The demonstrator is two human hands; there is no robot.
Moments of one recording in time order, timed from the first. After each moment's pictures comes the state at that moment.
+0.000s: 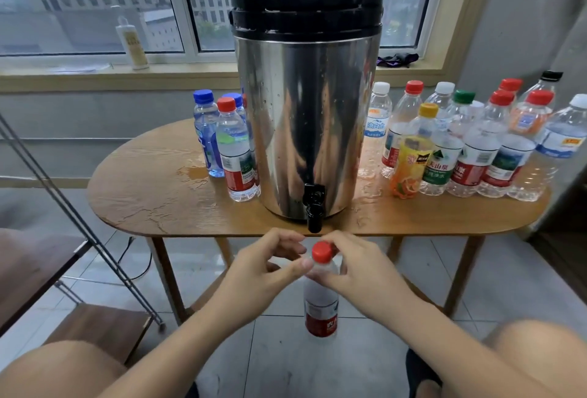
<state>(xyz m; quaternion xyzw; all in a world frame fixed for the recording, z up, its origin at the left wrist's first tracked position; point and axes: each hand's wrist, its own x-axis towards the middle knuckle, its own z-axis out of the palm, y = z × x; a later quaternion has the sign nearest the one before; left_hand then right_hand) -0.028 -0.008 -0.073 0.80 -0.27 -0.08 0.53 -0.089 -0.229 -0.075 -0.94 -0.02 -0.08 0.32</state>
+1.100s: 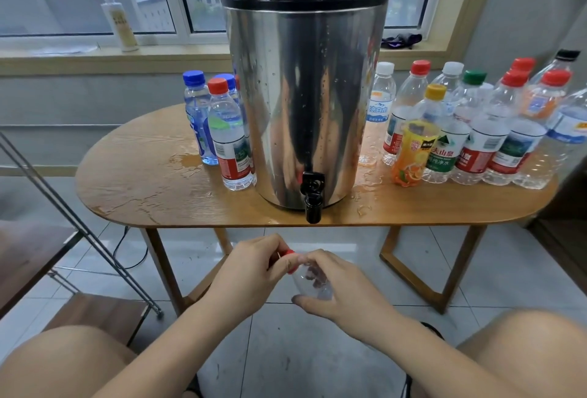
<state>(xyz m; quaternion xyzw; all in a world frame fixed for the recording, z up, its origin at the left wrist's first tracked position) -0.005 -0.007 -0.101 0.91 -0.29 -0.02 0.31 -0.093 -0.212 -0.126 -0.93 -0.04 0.02 0.37</state>
